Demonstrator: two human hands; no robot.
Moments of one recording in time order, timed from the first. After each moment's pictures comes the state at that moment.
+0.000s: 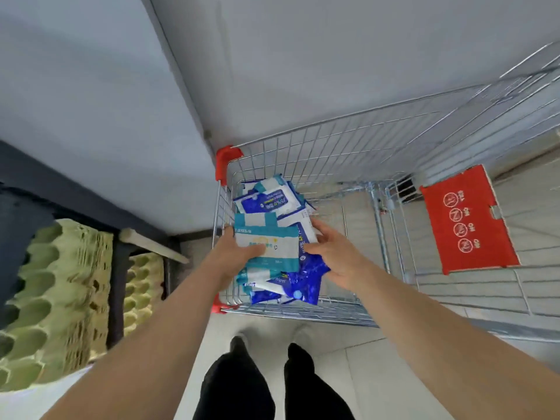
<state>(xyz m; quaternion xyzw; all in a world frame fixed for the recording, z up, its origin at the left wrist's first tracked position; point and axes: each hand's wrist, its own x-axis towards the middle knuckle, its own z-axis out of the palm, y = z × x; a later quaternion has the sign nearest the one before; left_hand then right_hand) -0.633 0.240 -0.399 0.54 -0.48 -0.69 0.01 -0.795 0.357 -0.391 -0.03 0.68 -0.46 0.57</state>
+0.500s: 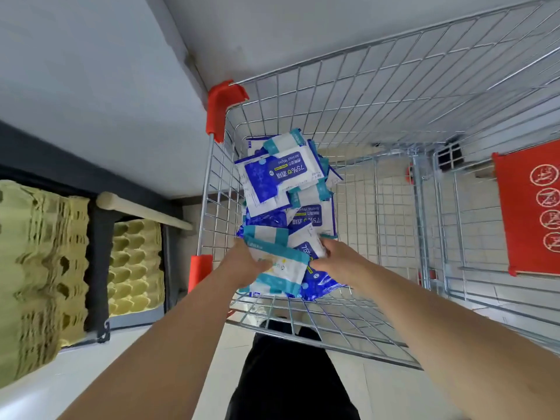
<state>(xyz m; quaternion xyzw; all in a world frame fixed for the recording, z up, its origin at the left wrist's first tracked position) -0.629 0.252 -0.528 0.58 -0.59 -0.53 -0.19 -0.800 0.361 -0.513 -0.21 0.75 -0.15 0.61</state>
